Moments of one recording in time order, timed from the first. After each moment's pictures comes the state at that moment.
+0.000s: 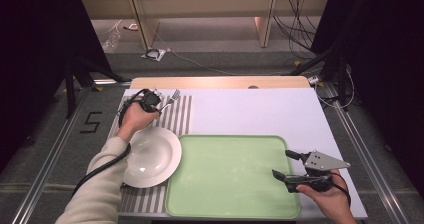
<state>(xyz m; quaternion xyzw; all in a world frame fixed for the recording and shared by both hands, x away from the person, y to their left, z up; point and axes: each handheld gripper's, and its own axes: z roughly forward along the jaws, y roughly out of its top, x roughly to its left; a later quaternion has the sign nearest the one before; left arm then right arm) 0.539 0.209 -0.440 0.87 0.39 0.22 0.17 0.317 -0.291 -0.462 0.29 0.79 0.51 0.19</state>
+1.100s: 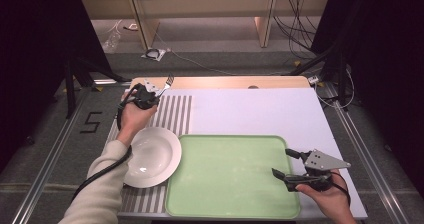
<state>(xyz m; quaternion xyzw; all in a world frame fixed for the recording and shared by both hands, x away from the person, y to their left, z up) 0.523 0.211 -0.414 0.81 0.42 0.32 0.26 0.318 -0.291 -0.460 0.29 0.78 0.51 0.20</state>
